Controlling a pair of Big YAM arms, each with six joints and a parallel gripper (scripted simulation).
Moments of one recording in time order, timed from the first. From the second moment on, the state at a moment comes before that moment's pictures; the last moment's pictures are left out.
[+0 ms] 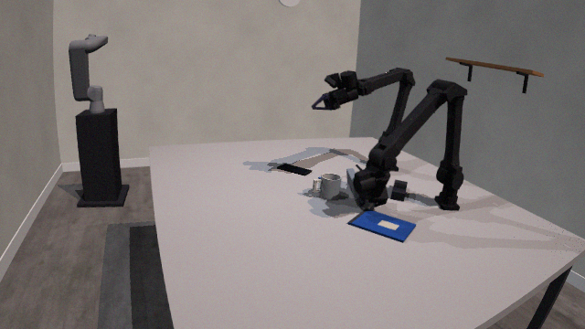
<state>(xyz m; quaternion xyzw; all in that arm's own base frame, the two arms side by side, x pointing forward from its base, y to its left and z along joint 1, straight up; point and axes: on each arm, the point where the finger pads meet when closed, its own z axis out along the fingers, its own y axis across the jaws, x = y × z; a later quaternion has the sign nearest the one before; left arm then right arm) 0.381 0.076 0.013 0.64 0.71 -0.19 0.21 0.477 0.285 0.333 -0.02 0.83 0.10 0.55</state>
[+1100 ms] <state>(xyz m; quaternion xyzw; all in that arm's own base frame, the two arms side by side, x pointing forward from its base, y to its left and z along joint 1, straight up) 0.381 0.076 0.013 0.64 0.71 -0.19 0.21 0.278 0.458 0.211 -0.12 0.86 0.07 0.49</state>
